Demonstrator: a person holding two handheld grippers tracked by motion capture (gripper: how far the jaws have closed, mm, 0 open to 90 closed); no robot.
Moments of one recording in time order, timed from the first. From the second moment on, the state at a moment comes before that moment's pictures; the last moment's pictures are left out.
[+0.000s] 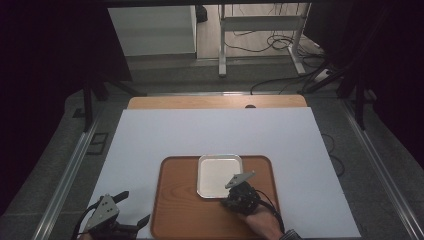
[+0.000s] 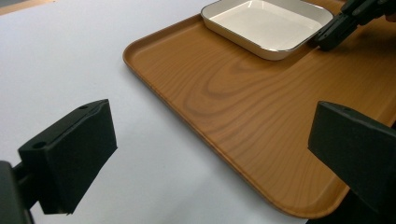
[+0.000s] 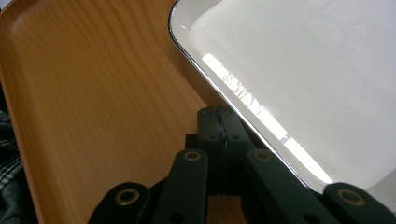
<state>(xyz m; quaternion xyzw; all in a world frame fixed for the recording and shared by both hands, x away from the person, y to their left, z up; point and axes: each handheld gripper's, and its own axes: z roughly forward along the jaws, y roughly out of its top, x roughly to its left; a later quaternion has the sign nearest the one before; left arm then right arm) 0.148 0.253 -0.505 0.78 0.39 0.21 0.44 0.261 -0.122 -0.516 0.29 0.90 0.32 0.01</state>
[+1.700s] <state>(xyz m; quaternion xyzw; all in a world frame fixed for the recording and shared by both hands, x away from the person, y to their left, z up) 0.148 0.254 -0.504 0.78 0.39 0.21 0.45 0.263 -0.151 -0.483 0.32 0.87 0.38 0.05</state>
